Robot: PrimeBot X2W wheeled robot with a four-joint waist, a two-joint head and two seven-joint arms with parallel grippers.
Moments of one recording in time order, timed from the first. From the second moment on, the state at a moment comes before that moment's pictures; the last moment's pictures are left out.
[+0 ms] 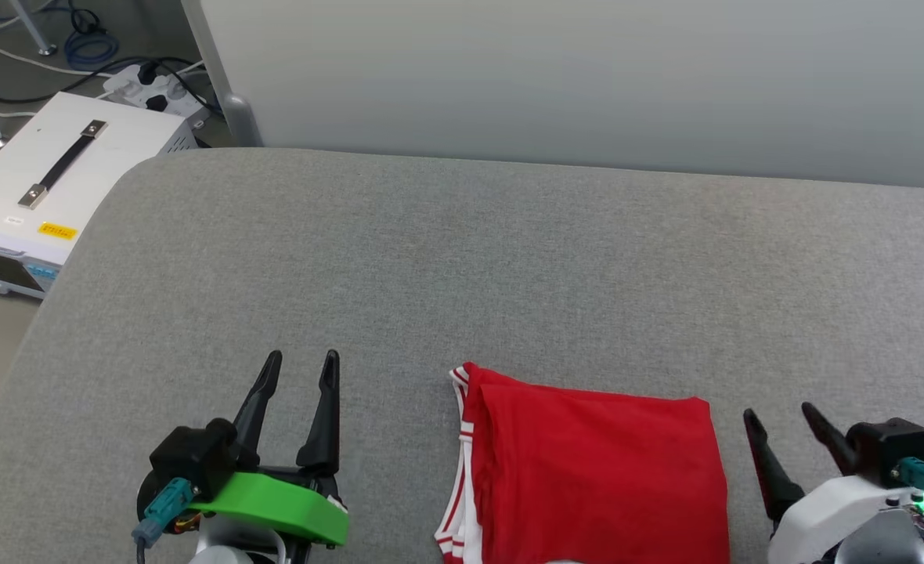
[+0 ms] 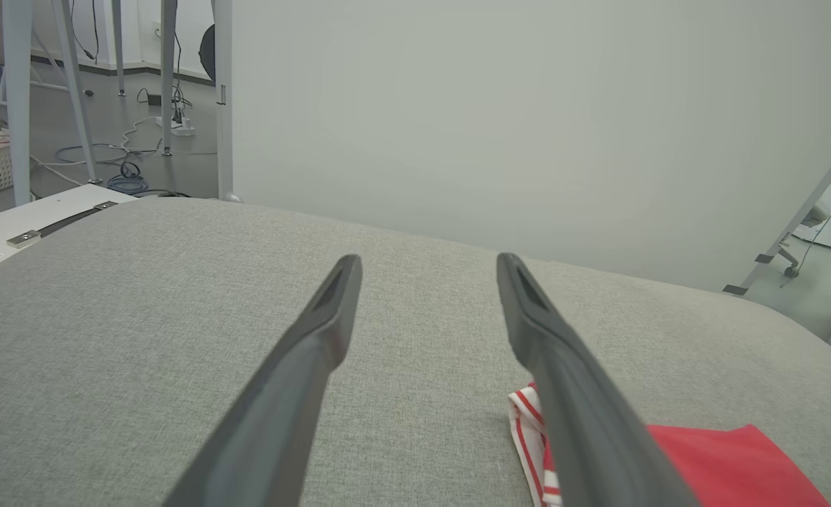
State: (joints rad) left arm -0.01 0.10 -0.12 0.10 -0.35 -0.13 -0.26; right arm 0.10 -0.15 0.00 -0.03 0.18 0.13 0.08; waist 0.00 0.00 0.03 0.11
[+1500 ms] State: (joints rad) left arm -0.06 0.12 -0.20 0.10 -0.36 -0.13 -0.26; right arm -0.08 -0.45 0.31 0.00 0.20 0.13 0.47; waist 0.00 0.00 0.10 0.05
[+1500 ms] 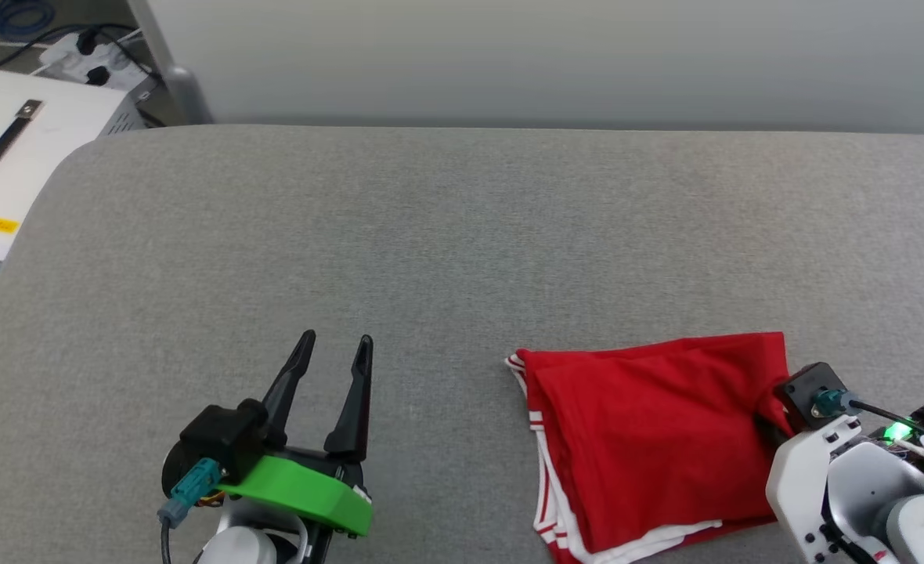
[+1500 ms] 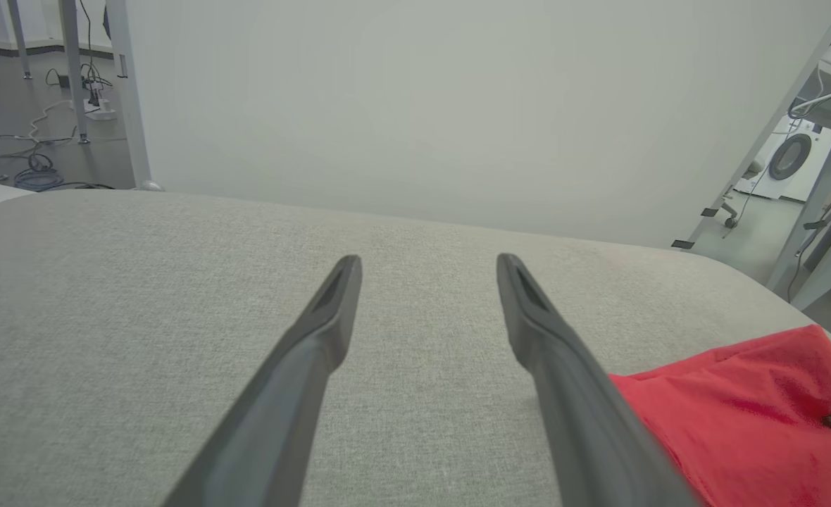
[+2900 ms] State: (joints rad) left arm -0.33 0.27 -0.34 -0.34 -0.28 -0.10 -0.11; right arm -0.57 -0.79 -0.01 0.71 0.10 0.13 0.09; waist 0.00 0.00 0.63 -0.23
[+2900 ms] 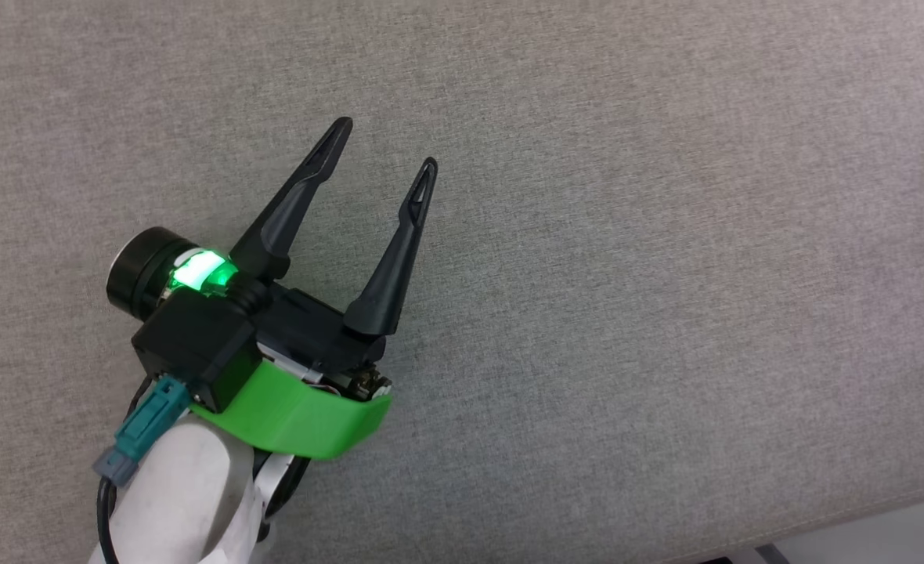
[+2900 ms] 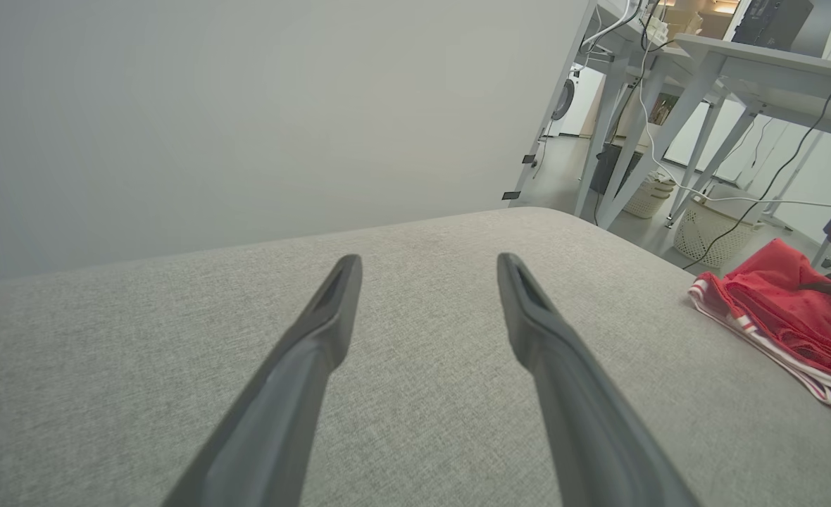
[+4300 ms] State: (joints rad) left arm -0.05 0.16 -0.15 0.04 -0.38 -0.02 -0.26; right arm -0.17 -0.32 -0.10 -0.05 0.25 0.13 -0.05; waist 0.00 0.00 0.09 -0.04
